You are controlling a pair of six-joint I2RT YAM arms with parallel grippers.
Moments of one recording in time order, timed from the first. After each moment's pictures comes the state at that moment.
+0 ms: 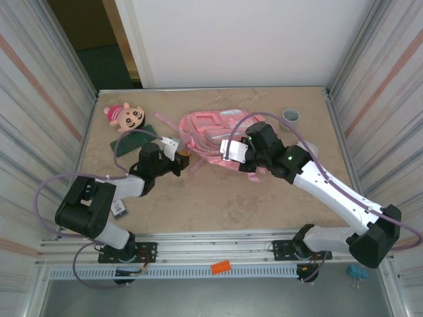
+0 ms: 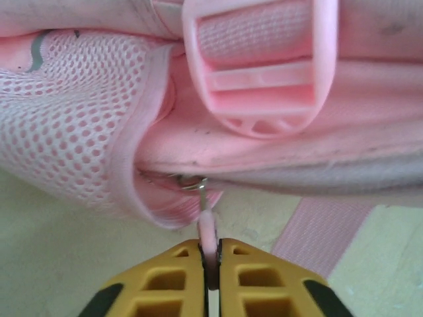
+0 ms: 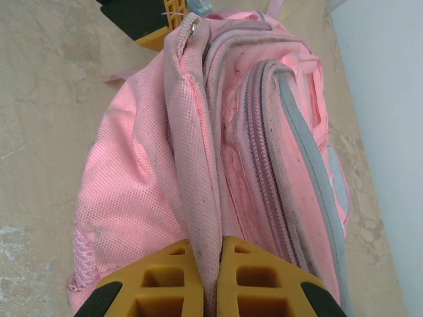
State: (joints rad) left arm -0.36 1.51 0.51 0.57 0.49 -0.09; right arm 0.74 1.21 1.14 -0.65 0.01 -0.77
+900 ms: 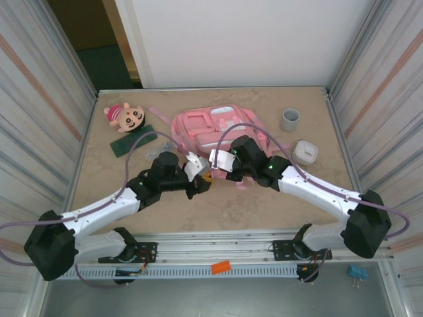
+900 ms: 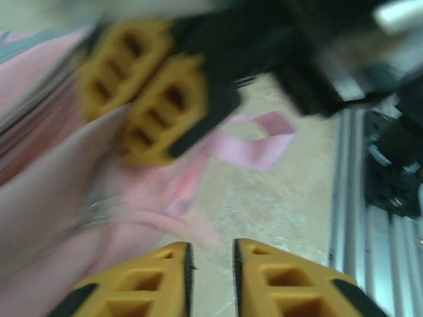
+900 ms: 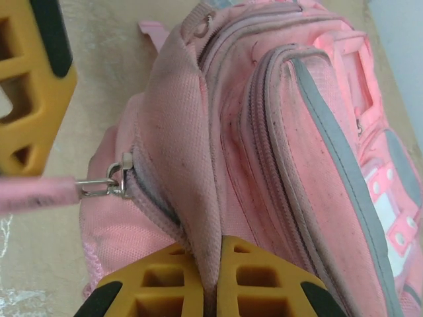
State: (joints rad) left arm -0.79 1.12 0.63 0.02 0.45 0.06; right arm 0.82 1.30 0.96 -0.38 0.01 -0.64
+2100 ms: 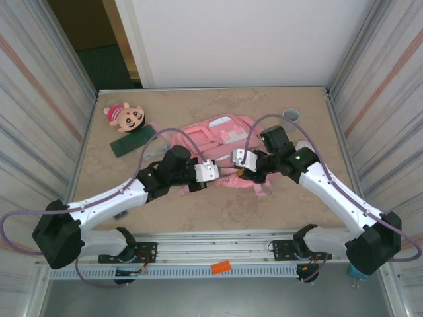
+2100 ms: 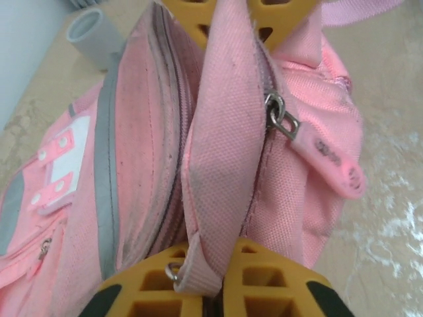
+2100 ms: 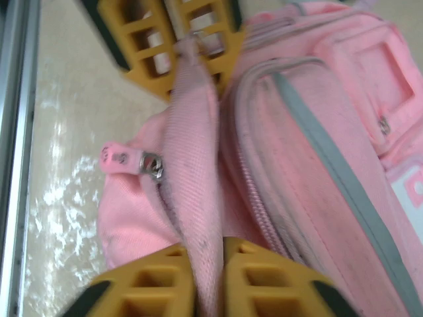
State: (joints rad) left arm -0.83 1.23 0.77 -0.10 0.26 0.60; right arm 0.56 1.16 1.02 -0.74 -0.46 -0.76
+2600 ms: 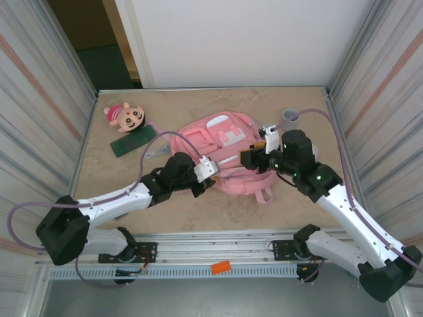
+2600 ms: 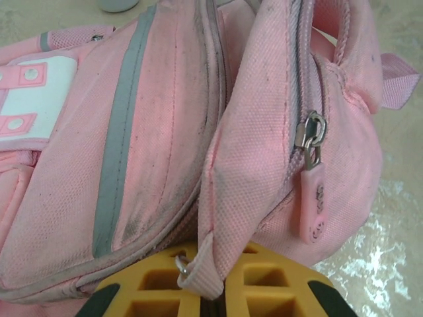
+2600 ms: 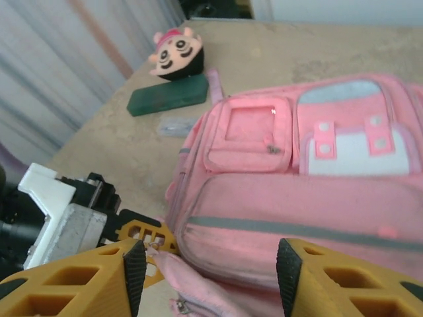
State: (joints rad) left arm -0.83 1.27 0.68 0.03 0.22 0.24; right arm 0.59 0.90 0.91 -0.45 -0.22 0.33
